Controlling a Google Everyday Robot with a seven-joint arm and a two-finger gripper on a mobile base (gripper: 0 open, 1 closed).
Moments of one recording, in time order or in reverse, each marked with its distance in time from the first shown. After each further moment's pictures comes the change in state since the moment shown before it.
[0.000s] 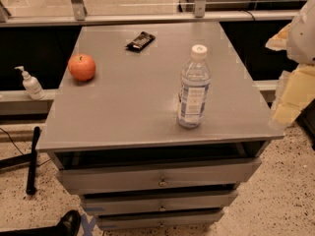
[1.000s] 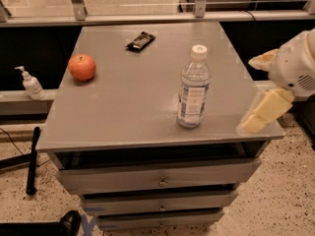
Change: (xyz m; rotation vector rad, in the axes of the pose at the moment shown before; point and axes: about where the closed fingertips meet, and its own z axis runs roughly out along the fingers) arm -0.015 -0.002 0.055 -0.008 -0.279 0.109
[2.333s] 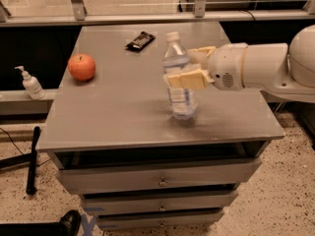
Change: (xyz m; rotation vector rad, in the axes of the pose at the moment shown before) arm -0.136 -0.037 0.074 0.048 -0.687 0.153
